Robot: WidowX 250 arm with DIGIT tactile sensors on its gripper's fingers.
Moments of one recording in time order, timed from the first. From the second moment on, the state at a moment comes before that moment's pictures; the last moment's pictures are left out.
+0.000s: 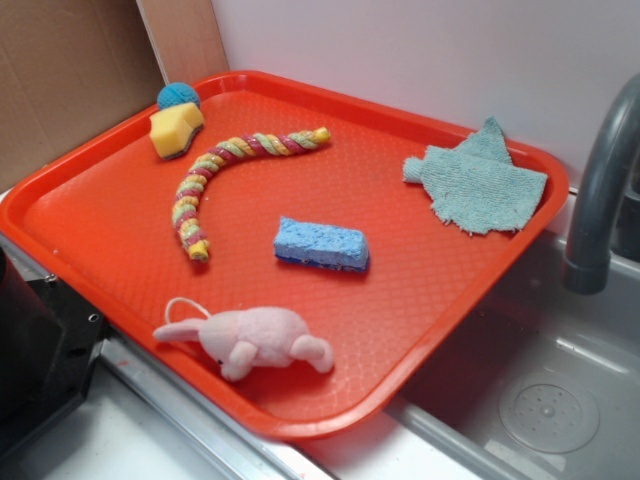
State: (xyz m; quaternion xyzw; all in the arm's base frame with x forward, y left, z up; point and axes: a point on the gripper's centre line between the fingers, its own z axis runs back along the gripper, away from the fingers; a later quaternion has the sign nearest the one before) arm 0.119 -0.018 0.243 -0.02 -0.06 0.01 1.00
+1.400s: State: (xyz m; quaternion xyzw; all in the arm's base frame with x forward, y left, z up) arm 0.224 -0.061 0.158 -0.01 -0.08 -0.05 1.00
